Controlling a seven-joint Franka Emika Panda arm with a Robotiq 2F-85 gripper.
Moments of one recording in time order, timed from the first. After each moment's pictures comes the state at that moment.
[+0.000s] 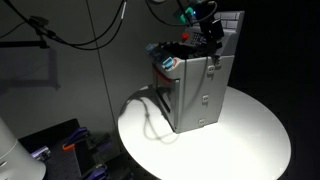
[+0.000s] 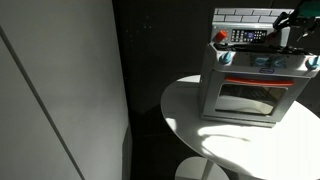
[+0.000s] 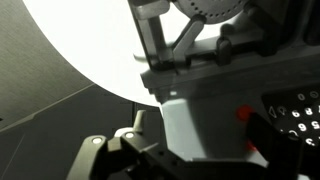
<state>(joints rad) -0.01 0.23 -0.17 -1.78 -0.12 2.44 0.54</state>
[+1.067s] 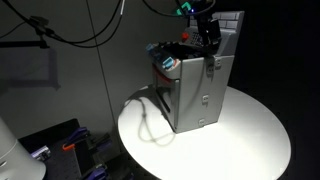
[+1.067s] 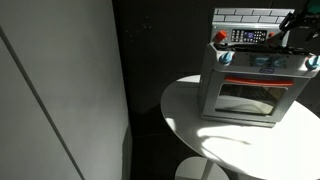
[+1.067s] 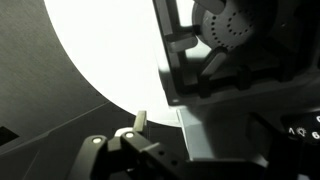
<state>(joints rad) -0.02 0.20 -0.17 -1.78 -0.12 2.29 0.54</state>
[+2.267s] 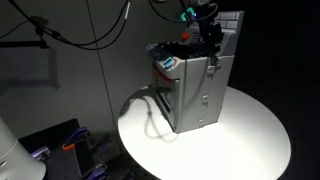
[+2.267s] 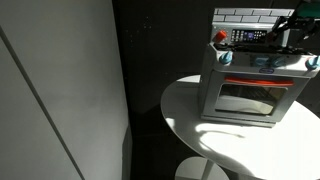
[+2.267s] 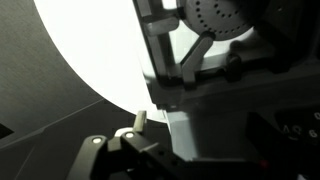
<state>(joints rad) -0.02 0.27 -0.16 -1.72 -0.12 2.31 0.54</state>
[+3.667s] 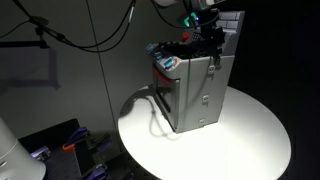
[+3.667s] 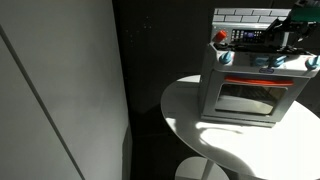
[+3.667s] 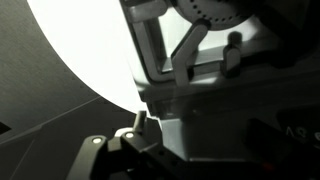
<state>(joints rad) -0.02 0.33 -0.16 -1.67 -0.12 2.34 0.54</state>
